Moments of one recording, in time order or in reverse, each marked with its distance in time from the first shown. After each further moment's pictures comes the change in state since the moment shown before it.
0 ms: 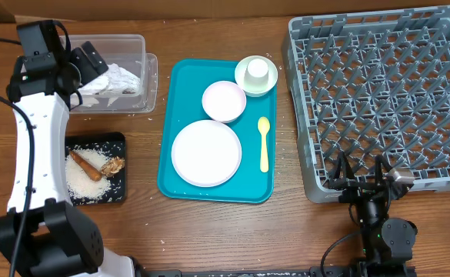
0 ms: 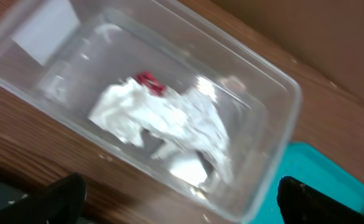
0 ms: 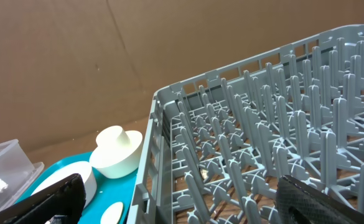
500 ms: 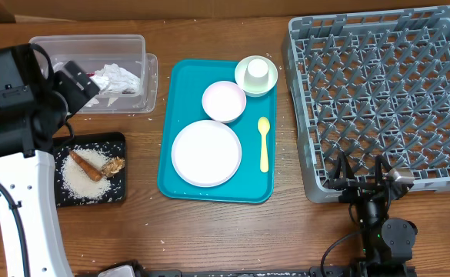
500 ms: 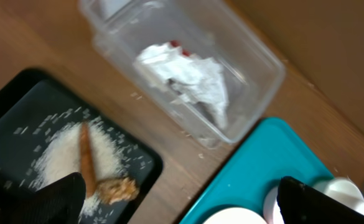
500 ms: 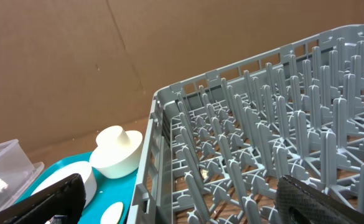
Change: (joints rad) left arm 0.025 -0.323 0.001 -0.348 -0.041 -0.192; right arm 0.000 0.000 0.000 0.000 0.000 0.001
